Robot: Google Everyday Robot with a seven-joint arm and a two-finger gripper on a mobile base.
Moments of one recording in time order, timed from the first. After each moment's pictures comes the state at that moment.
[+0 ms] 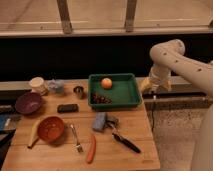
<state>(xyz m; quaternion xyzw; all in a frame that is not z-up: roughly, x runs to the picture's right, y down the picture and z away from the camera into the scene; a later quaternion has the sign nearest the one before) 0.271 0.006 0.770 -0.17 0.24 0.68 0.66</state>
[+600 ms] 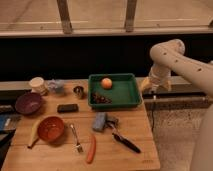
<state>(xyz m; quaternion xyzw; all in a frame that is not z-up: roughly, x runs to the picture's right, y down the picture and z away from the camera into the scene) 0.268 0.008 0.770 -0.18 0.24 0.68 0.67</state>
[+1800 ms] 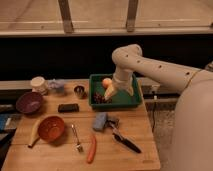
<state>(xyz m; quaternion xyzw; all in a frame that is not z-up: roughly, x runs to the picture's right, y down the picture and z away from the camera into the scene) 0.076 0.042 0.778 -0.32 0.19 0.58 0.73</state>
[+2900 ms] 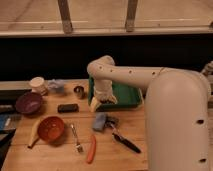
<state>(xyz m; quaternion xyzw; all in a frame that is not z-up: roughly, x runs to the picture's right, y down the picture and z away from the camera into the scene) -0.004 0.104 0.799 -0.35 0.23 0.47 0.78</state>
